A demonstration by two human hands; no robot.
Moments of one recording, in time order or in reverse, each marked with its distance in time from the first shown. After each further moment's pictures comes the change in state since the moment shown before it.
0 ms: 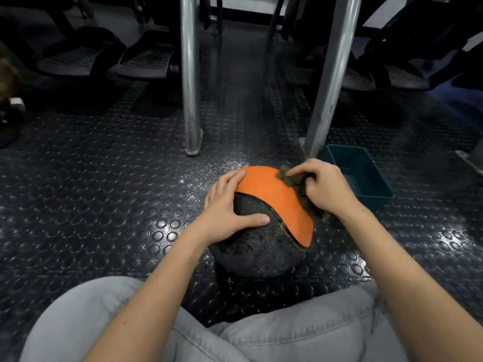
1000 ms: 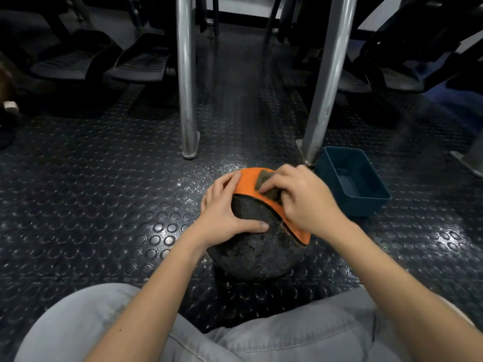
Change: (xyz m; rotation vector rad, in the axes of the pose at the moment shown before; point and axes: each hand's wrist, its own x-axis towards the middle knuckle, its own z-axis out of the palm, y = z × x) left_hand 0.001 0.004 0.002 0.021 0.025 -0.048; right_hand -0.021 -0.041 0.010 -0.156 -0.001 -0.257
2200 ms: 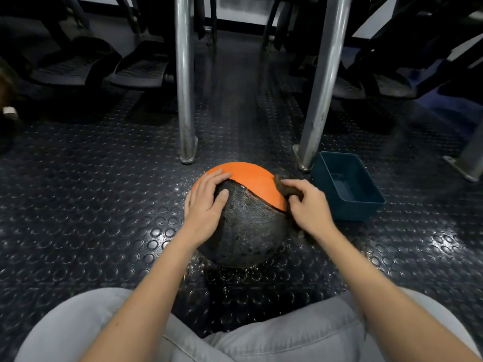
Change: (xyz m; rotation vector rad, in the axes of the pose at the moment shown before) left_hand 0.016 -0.031 -0.002 -0.038 0.337 0.174; right_hand -0.002 0.050 0.032 0.265 0.150 0.461
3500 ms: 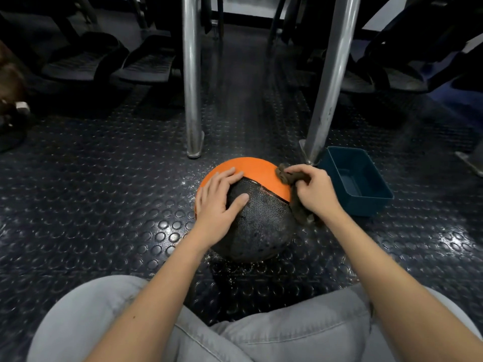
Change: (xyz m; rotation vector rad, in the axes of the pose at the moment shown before) left_hand -0.015 0.008 0.005 0.066 -0.047 0.042; right_hand 0.014 -0.012 -0.006 0.020 -0.015 0.011
